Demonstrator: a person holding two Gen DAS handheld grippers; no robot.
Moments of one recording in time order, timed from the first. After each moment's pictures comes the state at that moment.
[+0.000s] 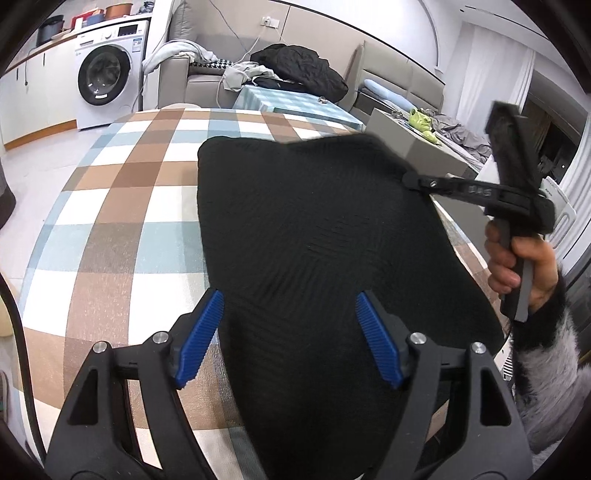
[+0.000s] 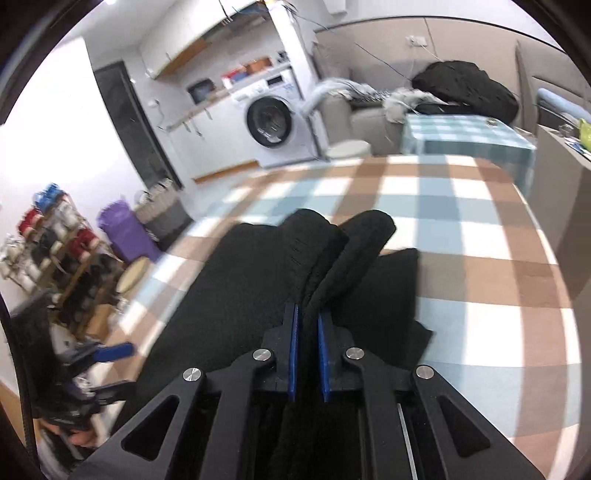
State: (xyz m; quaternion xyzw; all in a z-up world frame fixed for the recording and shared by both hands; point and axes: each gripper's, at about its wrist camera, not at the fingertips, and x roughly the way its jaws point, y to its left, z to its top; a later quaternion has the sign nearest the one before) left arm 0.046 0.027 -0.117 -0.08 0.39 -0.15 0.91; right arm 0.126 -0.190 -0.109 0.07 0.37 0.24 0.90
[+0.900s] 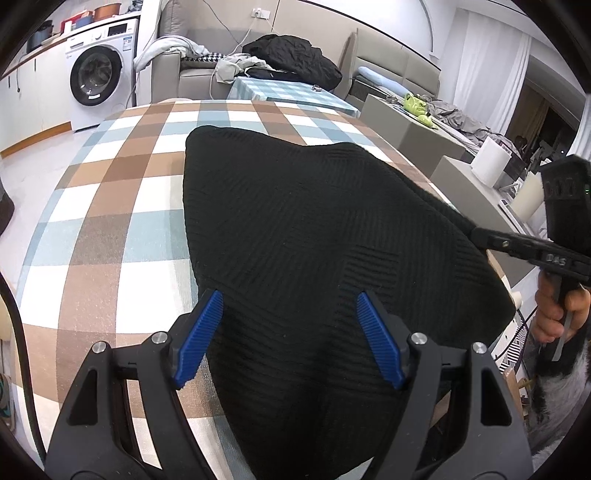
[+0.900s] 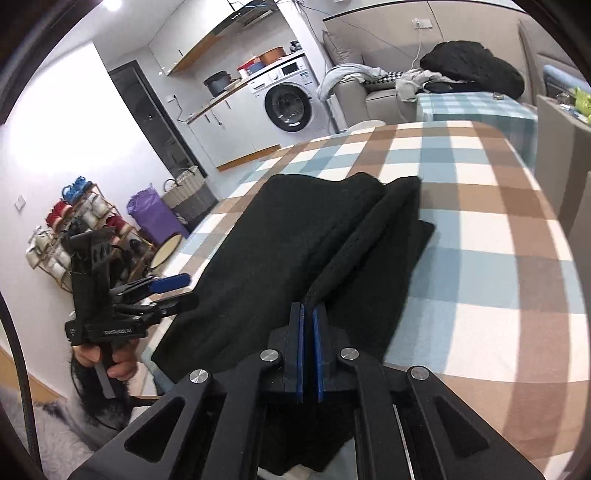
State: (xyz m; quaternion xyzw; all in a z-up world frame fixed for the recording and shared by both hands) left arm 0.049 0.018 -0.125 -0.05 0.41 -0.16 0.90; right arm 0.012 -0.230 -0.123 0.10 0.39 0.28 0.87
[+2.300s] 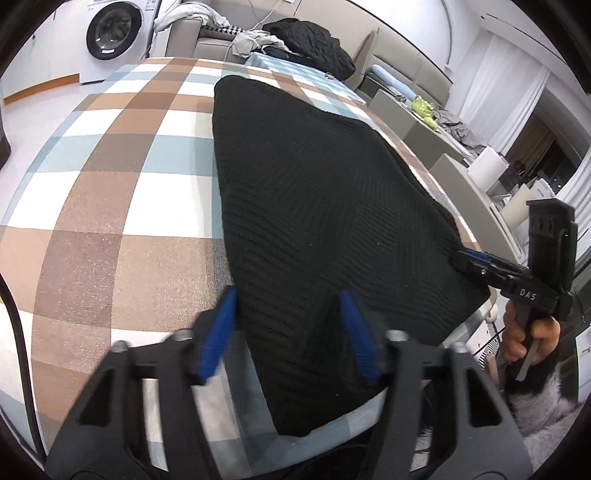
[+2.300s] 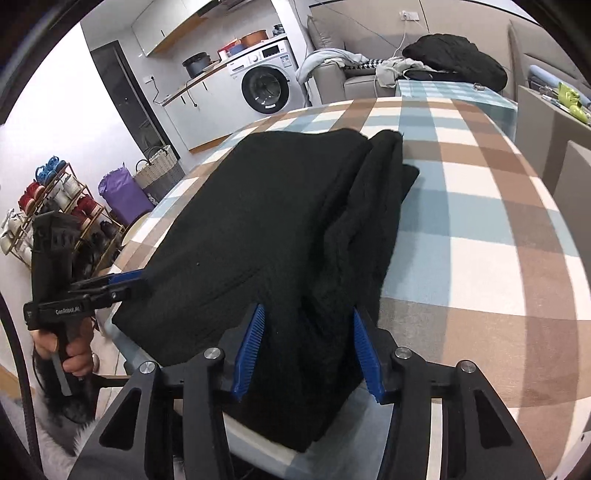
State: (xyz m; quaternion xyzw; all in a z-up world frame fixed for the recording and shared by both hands) left arm 0.001 0.050 -0.158 -0.13 0.44 -0.16 0.87; right arm -0.001 -0.210 -0.172 0.06 0.41 0.24 0.88
